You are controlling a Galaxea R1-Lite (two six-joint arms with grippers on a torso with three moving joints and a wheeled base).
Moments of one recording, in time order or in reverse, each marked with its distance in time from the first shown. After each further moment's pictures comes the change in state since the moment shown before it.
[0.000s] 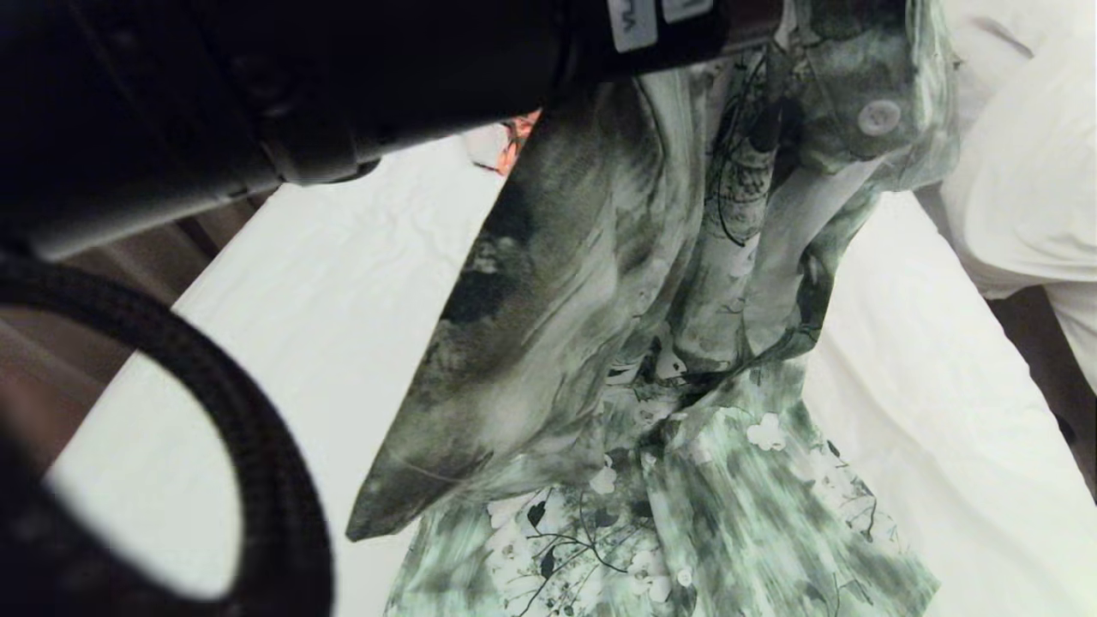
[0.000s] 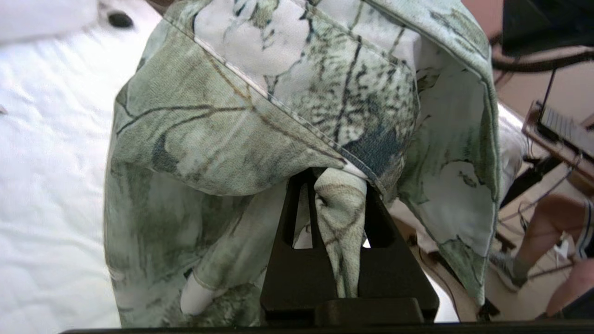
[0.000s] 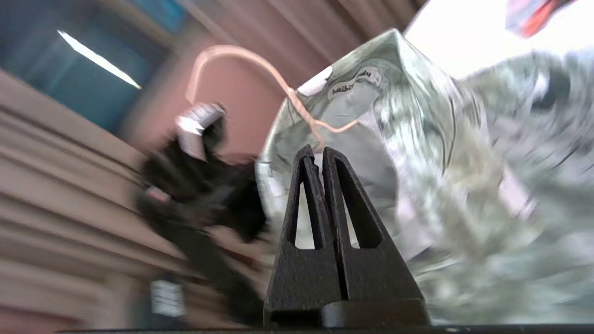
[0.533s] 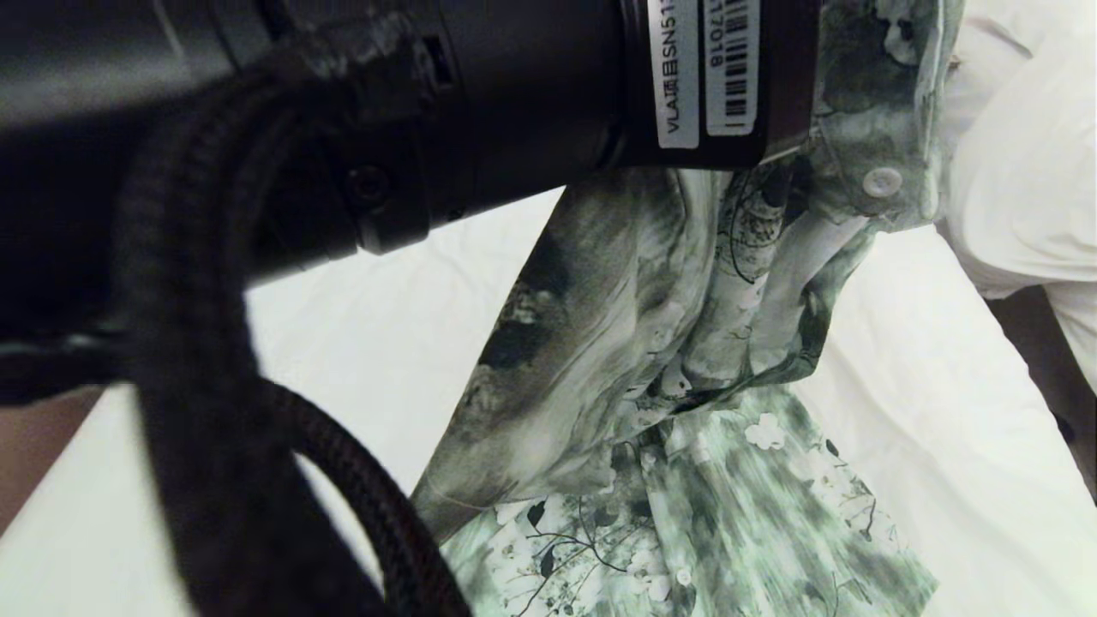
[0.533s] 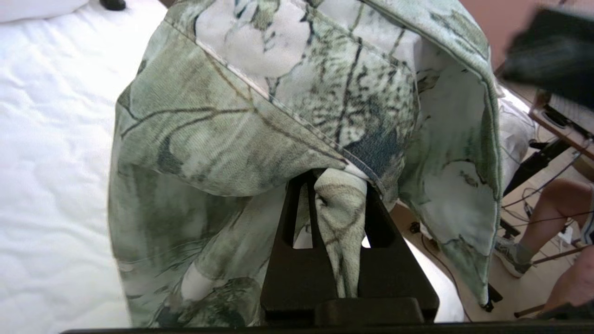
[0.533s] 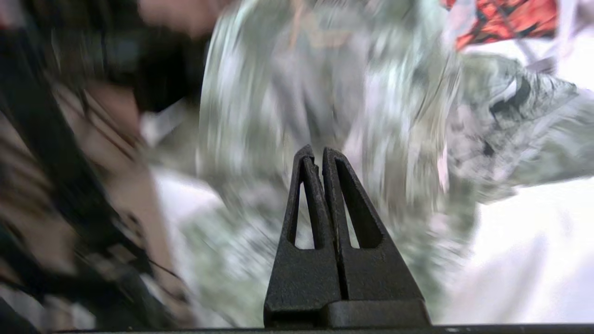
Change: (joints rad) left arm 0.003 0.019 0.033 -0.015 0.003 -0.001; right arm -0.023 -0.170 0.340 0.015 0.000 -0.640
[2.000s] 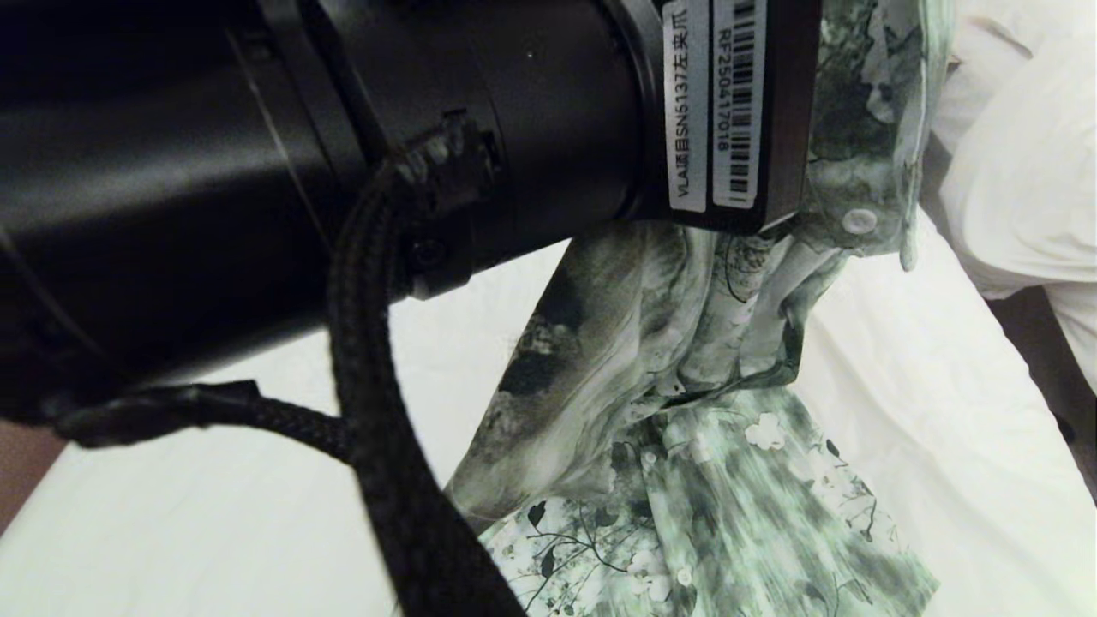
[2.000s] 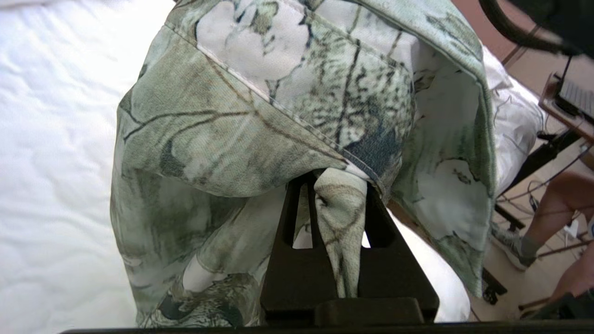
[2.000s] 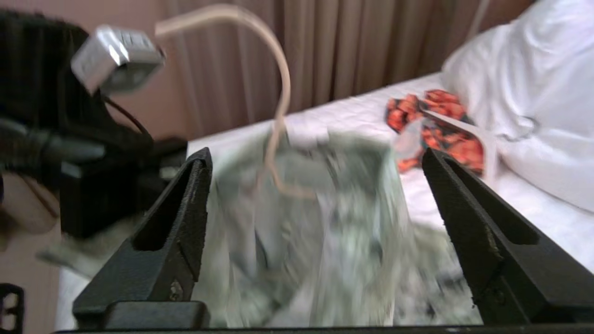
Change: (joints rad) left arm 0.007 0.012 0.044 -0.030 -0.002 -0.002; right arm 0.119 0.134 0.082 -0.520 -0.089 -0.059
